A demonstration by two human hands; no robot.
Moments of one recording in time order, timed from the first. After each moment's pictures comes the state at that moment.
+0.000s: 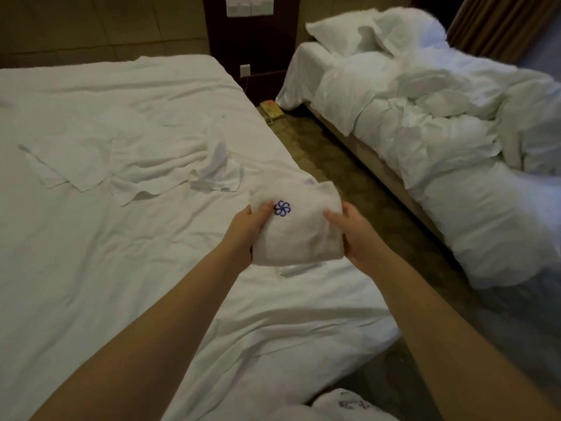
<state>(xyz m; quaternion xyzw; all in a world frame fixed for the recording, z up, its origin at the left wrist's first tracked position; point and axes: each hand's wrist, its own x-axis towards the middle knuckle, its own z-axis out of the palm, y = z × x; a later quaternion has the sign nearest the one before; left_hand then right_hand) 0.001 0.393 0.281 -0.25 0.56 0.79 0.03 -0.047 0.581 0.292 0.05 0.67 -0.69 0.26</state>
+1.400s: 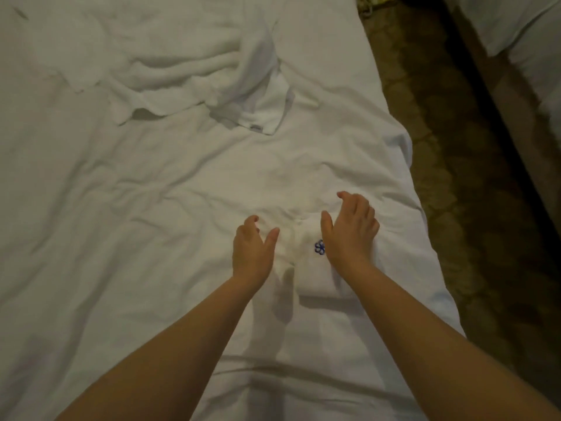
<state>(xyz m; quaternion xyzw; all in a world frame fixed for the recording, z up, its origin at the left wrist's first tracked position) -0.104 0.365 0.032 -0.46 0.79 0.40 0.01 -0.210 0.486 0.039 -0.15 0.96 -0.23 0.09</state>
